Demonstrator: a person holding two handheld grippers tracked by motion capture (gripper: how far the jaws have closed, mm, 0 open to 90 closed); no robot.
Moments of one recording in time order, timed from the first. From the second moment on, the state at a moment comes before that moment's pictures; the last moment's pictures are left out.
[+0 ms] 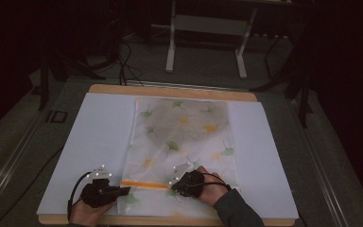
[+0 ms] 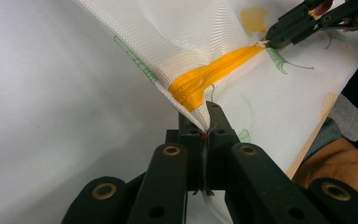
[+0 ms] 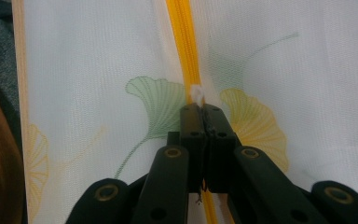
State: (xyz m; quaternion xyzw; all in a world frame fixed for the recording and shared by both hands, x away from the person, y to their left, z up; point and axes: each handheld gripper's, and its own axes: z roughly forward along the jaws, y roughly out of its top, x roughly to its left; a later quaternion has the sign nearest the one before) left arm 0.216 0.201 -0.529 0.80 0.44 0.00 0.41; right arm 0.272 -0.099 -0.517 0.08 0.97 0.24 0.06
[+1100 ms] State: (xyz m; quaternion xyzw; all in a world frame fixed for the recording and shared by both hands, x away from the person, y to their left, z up) left arm 0.216 0.201 -0.529 0.80 0.44 0.00 0.41; right arm 0.278 -0.092 -0.512 0.08 0.97 0.21 0.06
